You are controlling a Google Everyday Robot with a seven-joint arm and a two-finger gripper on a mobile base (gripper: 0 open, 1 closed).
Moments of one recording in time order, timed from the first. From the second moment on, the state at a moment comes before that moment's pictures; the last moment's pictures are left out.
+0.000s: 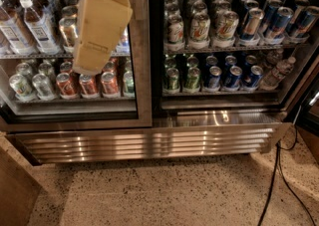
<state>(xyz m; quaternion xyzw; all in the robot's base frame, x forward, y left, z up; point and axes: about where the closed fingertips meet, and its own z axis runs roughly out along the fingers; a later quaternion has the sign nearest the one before) 0.428 0.093 1.092 -0.70 0.61 0.04 0.37</state>
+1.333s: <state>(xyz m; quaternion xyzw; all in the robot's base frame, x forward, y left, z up) 0.489 -0.075 1.013 -0.61 0.73 -0.08 0.31</state>
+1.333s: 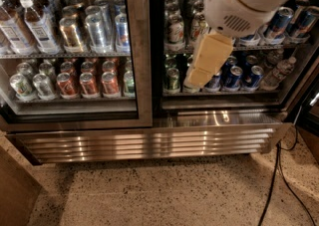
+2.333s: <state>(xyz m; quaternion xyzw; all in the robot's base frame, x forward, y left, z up) 0.539 -0.075 1.022 -0.55 0.67 0.05 0.50</state>
